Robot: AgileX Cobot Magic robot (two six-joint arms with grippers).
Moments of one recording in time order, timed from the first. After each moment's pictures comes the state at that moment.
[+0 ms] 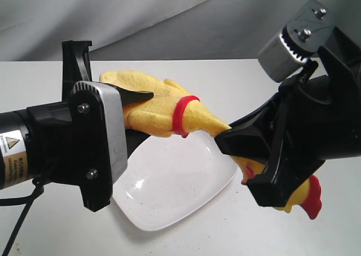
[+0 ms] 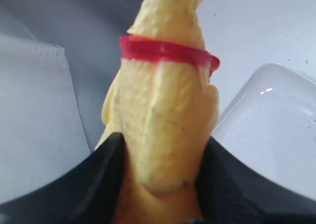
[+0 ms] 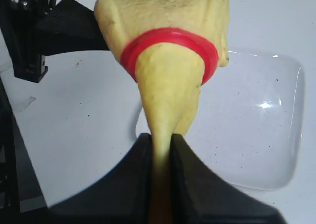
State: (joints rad) left arm -0.73 1.15 -0.64 1.71 0.09 -0.63; right arm 0.63 1.07 -0.86 0.54 0.70 -0.60
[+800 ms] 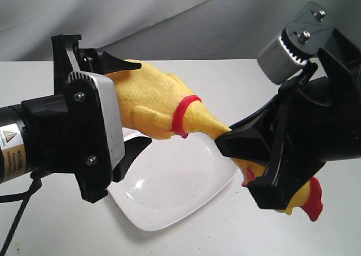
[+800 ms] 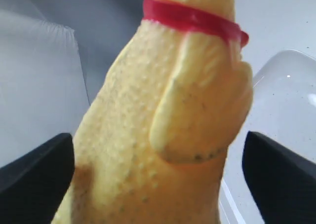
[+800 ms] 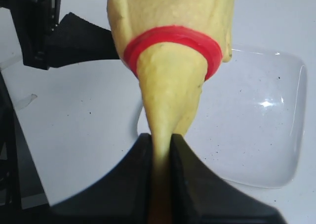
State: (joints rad) left arm -0.73 1.15 -0.64 1.70 0.15 -0.64; right arm 0.63 1.07 -0.86 0.54 0.70 -0.60
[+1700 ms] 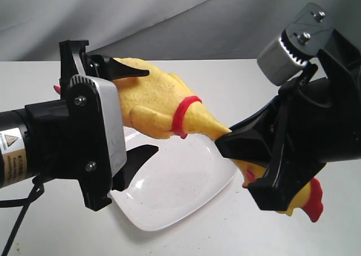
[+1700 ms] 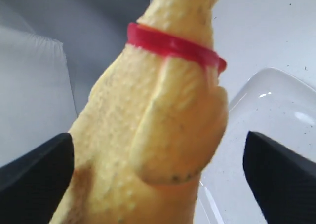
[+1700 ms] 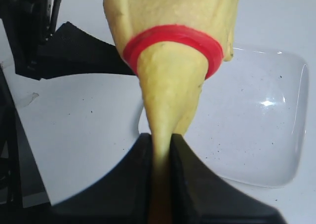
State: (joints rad) left arm -0.73 1.15 -0.64 1.69 0.09 -0.65; right arm 0.63 1.07 -0.86 0.54 0.71 -0.60
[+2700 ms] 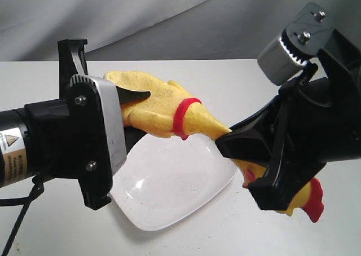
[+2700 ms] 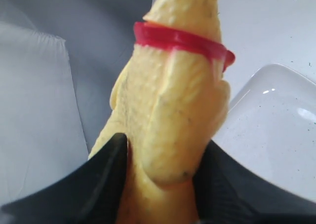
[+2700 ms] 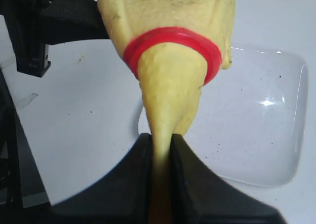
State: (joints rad) left arm -0.73 1.15 -0.64 1.70 0.10 -0.66; right arm 0.63 1.07 -0.86 0.54 0.71 -0.60
